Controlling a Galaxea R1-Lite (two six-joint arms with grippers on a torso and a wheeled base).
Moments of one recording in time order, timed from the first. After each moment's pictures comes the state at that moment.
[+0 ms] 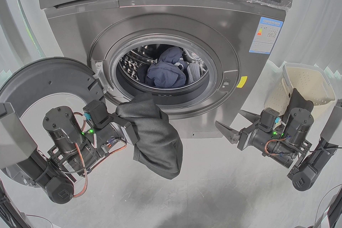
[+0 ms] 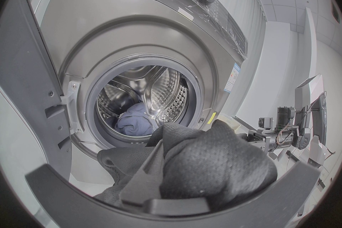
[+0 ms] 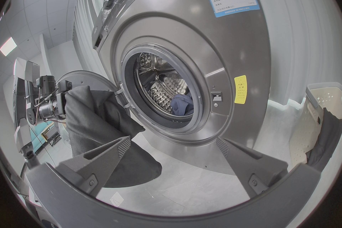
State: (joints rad) left arm -0.52 1.88 -0.44 -1.55 -0.07 -0.14; right arm 0.47 1.95 -0.41 -1.54 0.13 0.10
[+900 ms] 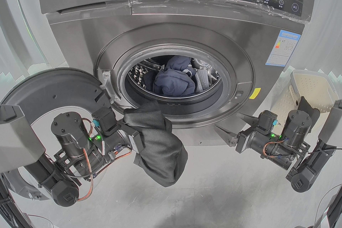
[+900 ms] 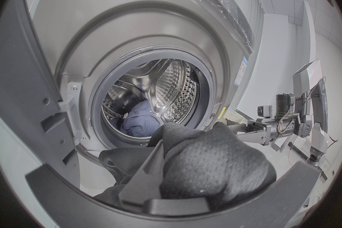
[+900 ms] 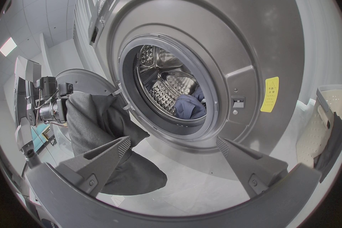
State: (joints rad) left arm -0.55 1.92 -0.44 -1.55 -0.07 -0.08; right arm 0.48 1.96 -0.40 -1.54 0.13 0.10
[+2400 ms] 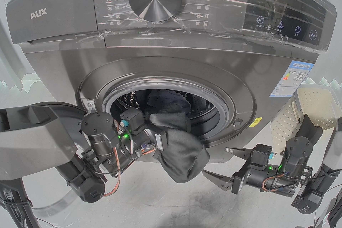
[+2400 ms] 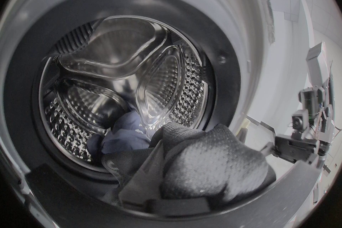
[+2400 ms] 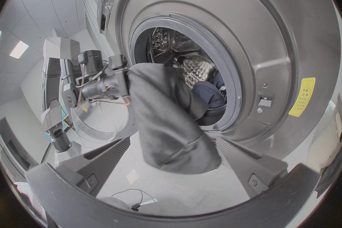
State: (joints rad) left arm -0.63 2.08 -0.62 -1.55 -0.04 -0.04; right arm 0.68 1.91 -0.18 -1.54 0.14 0.08
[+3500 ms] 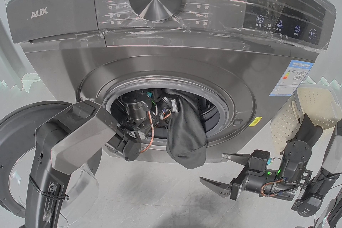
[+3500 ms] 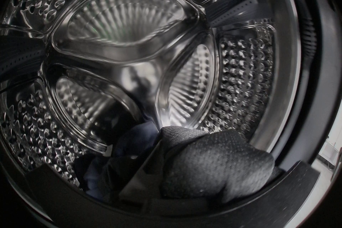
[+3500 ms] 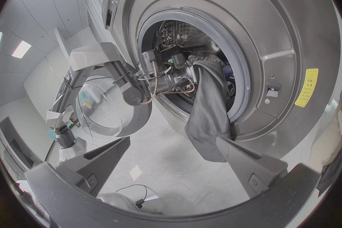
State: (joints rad) left arm -0.52 2.48 -1.39 -1.29 -0.01 -0.07; right arm 0.71 1.91 -0.16 -1.54 0.15 0.09
